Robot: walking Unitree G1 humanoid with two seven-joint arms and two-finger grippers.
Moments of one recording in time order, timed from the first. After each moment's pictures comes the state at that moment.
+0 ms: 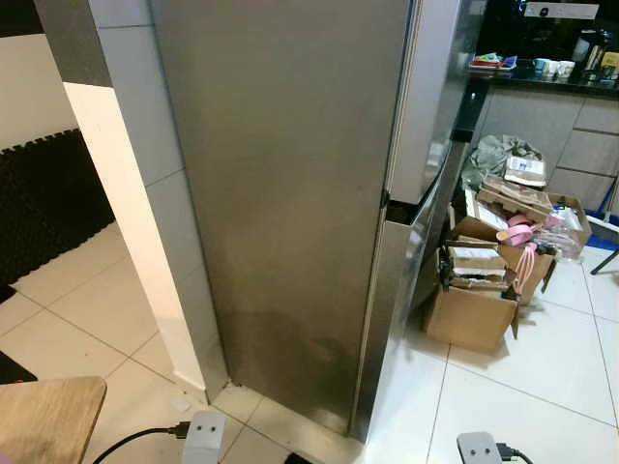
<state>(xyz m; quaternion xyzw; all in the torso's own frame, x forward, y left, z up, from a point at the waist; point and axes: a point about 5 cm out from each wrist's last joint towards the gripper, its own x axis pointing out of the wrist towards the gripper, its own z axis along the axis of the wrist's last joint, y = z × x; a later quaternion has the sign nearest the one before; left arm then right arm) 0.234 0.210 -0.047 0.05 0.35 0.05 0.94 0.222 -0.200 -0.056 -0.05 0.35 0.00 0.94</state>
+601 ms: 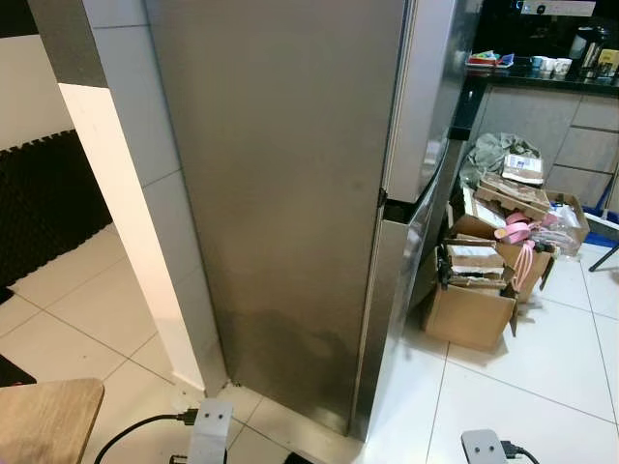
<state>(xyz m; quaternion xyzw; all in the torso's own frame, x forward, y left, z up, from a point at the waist) 0.241 0.205 -0.044 0.05 0.34 0.04 0.94 0.223 -0.205 -0.054 -0.06 0.34 -0.01 0.94</state>
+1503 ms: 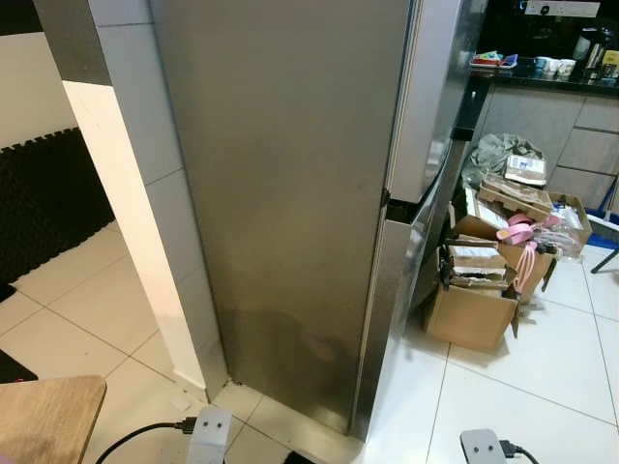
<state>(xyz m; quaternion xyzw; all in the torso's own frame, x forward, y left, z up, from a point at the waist) 0.236 0.205 -0.046 0.06 0.34 0.04 0.94 0.223 -0.204 -0.054 -0.06 0.34 0.00 0.94</state>
